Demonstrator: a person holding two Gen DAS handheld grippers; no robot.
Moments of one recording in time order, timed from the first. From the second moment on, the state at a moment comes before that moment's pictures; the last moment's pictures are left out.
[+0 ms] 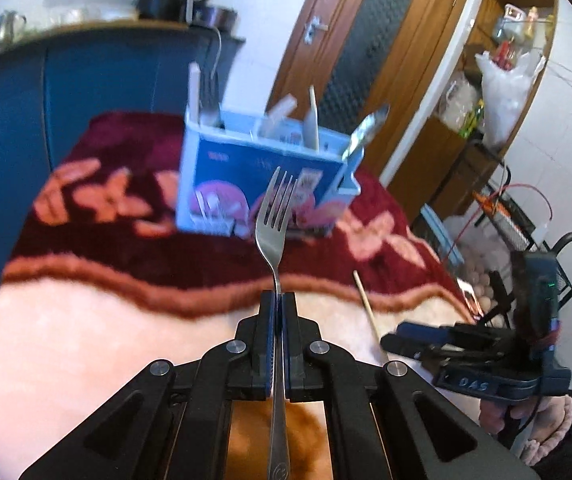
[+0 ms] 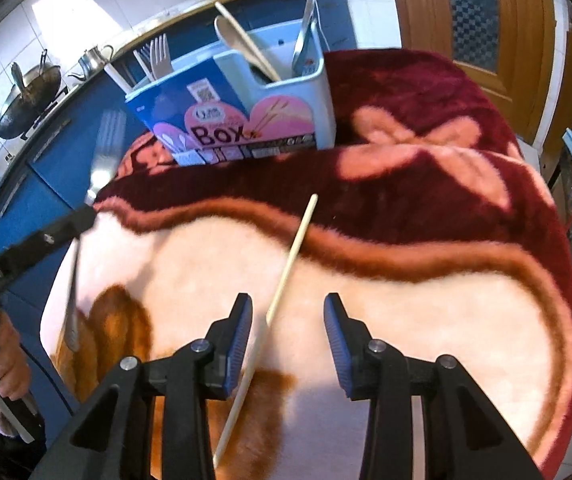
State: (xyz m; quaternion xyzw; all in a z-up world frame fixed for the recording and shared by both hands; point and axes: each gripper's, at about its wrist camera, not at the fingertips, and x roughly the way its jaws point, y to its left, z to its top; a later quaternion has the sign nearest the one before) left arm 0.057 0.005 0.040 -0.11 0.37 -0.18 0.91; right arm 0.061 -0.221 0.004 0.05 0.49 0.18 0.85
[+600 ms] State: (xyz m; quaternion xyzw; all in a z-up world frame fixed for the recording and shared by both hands) left arm 0.034 0.029 0.066 -0.11 0.27 -0.16 0.94; right arm 0.088 -0.202 -0.001 0.01 0.53 0.14 0.84
